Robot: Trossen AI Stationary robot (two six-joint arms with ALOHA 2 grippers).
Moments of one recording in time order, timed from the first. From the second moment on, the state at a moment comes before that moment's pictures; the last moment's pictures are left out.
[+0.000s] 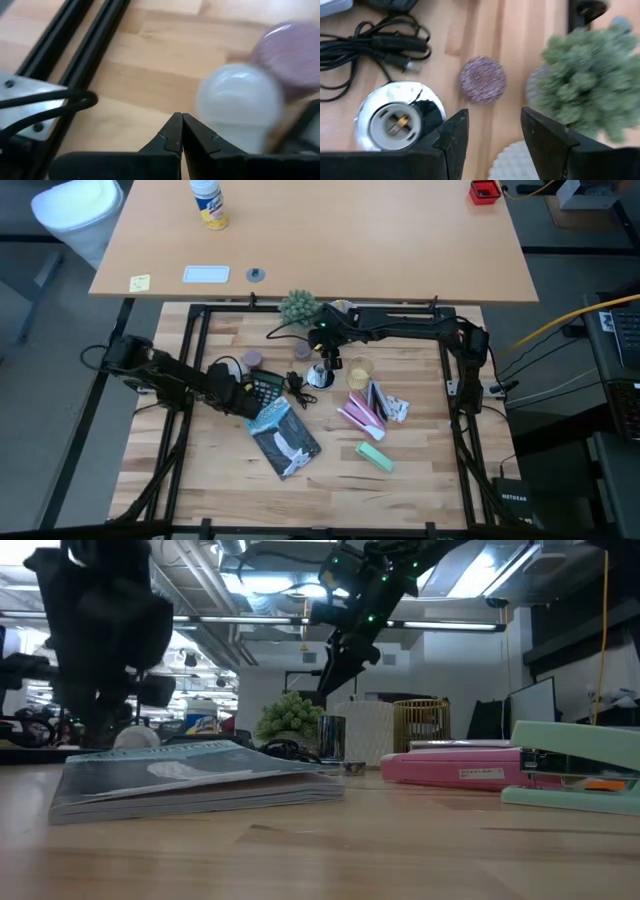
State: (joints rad) left arm -0.19 1.51 0.71 -1.15 -0.67 -2.14; right arm -0.30 1.91 1.56 -0.57 0.04 -0.55
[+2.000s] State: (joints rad) left arm -0.11 1.22 0.66 -1.14 0.02 -2.08; right arm -0.31 1.57 1.56 -0.77 0.15 -0.60
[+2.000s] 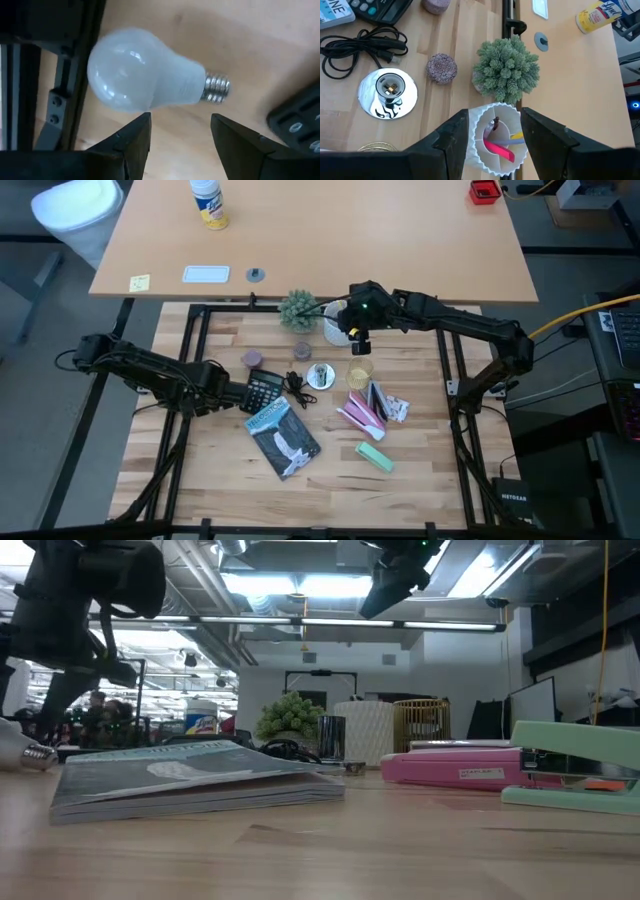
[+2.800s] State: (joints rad) left arm -0.11 1.22 0.66 -1.13 -0.26 -2.26; right arm -0.31 1.57 1.56 -0.77 0.15 -0.61
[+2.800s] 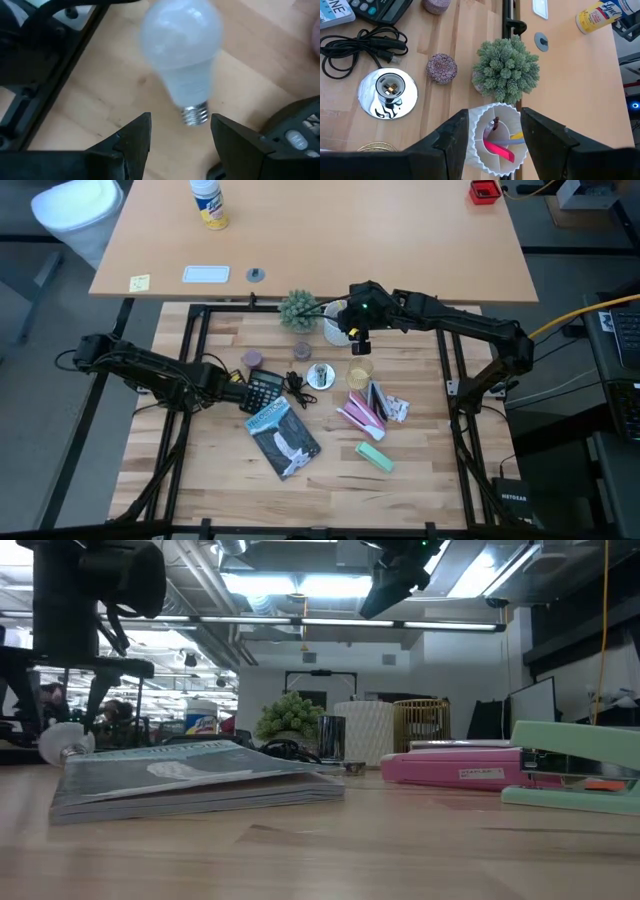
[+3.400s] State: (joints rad) left arm -0.02 1.23 0.48 -0.78 -0.39 -2.26; right arm -0.36 1.57 1.56 -0.76 0.16 -0.61
